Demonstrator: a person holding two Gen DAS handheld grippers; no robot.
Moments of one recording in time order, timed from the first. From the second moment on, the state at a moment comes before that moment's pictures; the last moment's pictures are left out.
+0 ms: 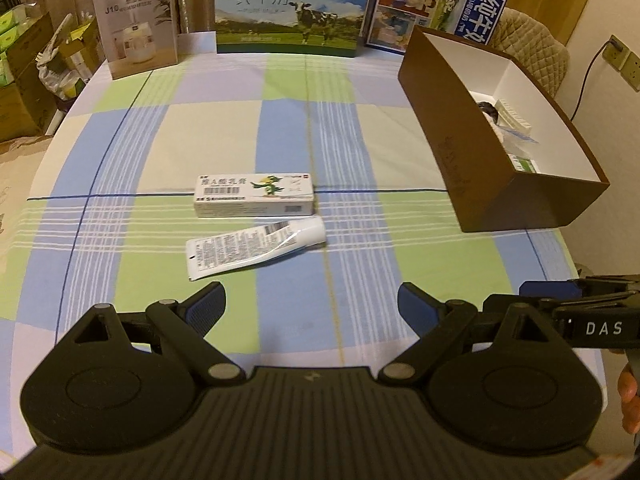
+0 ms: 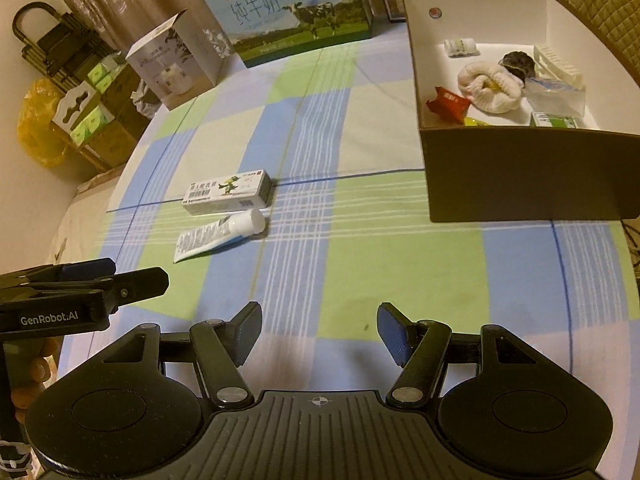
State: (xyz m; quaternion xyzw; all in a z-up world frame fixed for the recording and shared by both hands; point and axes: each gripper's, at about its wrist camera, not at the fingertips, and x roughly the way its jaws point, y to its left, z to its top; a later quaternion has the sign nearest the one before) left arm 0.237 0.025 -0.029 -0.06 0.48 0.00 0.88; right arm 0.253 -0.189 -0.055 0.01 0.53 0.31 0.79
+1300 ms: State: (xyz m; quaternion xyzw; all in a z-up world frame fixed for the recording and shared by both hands) left arm 0.329 0.074 -0.129 0.11 0.47 -0.16 0.86; right arm 0.290 -0.233 -0.100 0.08 0.58 0.13 0.80
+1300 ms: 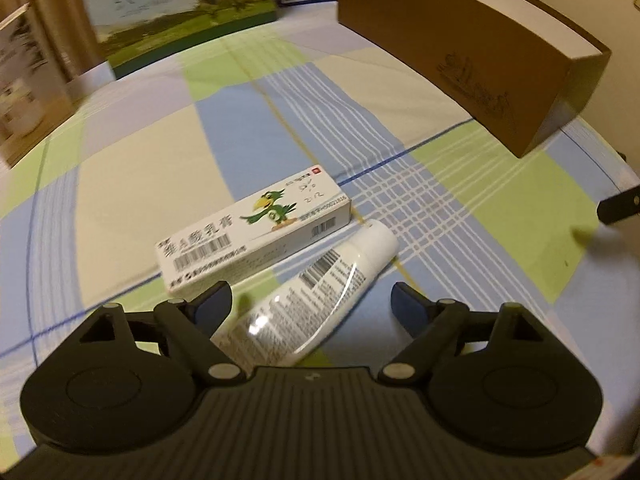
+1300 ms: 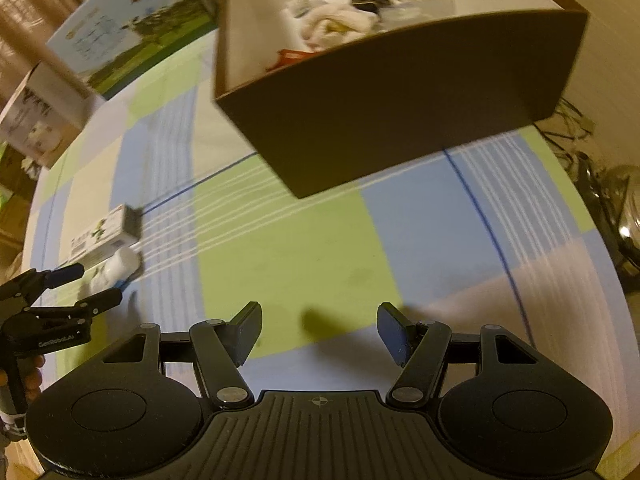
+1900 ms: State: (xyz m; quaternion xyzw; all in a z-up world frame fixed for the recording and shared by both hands) left arm 0.316 0.051 -0.134 0.08 0.51 -0.20 0.83; right arm 0.294 -0.241 -0.101 0.09 0.58 0.11 0.80
